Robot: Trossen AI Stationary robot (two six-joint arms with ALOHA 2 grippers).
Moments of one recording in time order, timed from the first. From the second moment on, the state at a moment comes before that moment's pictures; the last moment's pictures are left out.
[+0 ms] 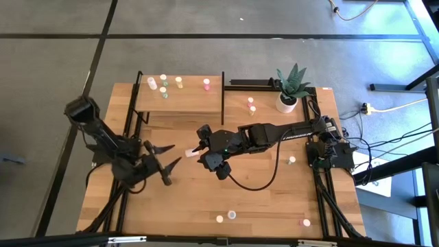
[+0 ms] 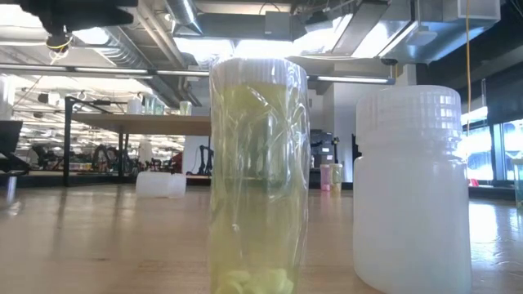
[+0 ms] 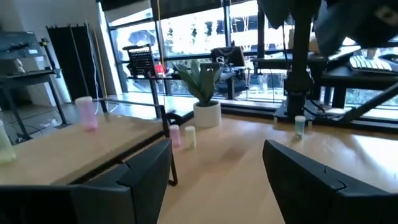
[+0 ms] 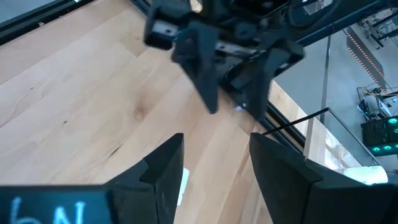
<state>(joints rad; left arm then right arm) -0.88 1.27 0.34 1.16 -1.47 0.27 0.21 1.96 1.99 -0.65 0.12 -0.61</state>
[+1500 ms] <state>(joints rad) -0.67 0.97 0.46 0.30 -0.58 -0.30 0.26 1.95 2.06 -0.68 0.12 -0.55</state>
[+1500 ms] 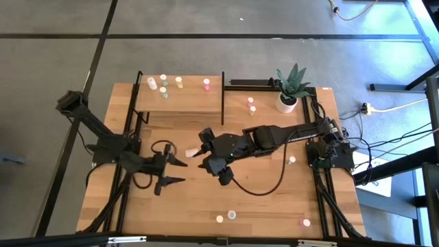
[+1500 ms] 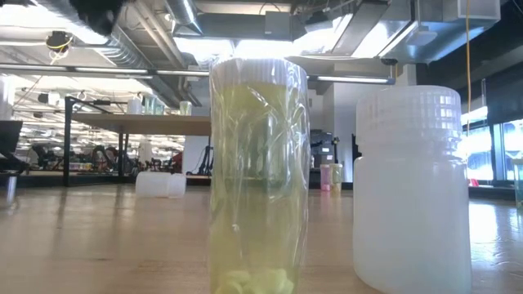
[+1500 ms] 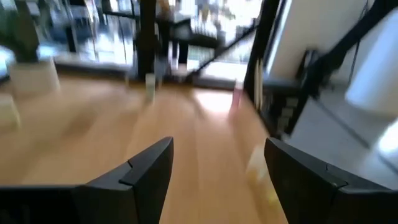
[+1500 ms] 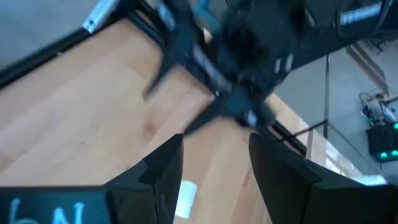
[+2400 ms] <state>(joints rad) -0.12 1.22 0.64 -0.34 0.04 -0.32 0.33 1.95 2.14 -0.70 0.44 -0.27</state>
